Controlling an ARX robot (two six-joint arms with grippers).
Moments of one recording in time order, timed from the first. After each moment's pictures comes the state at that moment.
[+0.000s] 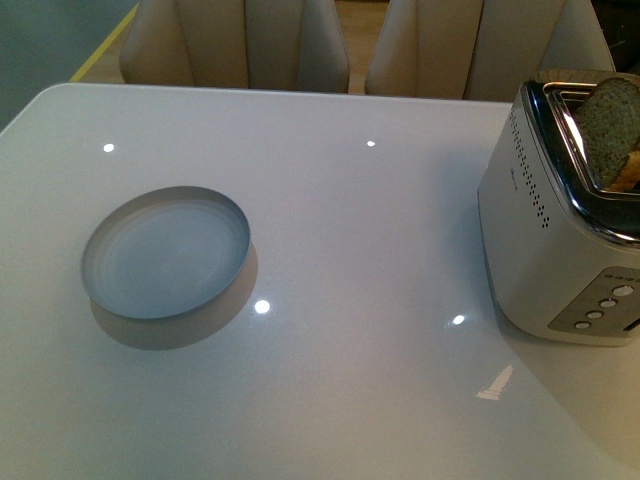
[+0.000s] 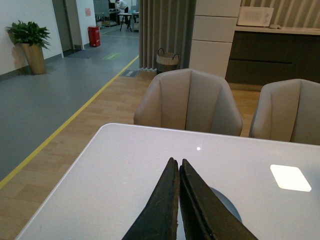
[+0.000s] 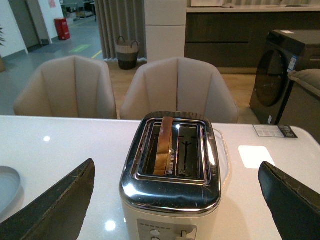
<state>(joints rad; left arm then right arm) 0.00 0.23 0.01 0.23 0.00 -0.01 0.00 0.01 0.02 0.00 0.00 -0.01</state>
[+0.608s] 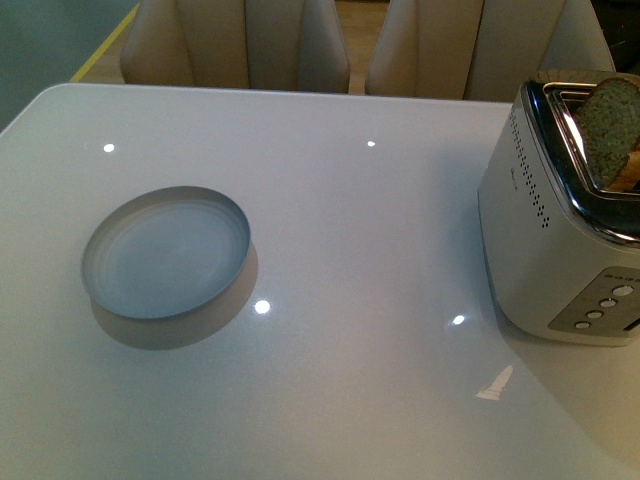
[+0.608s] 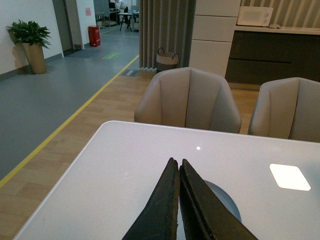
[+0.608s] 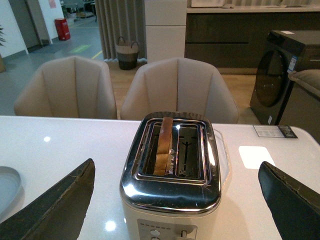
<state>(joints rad) 0.00 0.01 0.01 0.00 0.00 -0.01 0.00 0.01 0.02 0.00 0.00 -0.01</state>
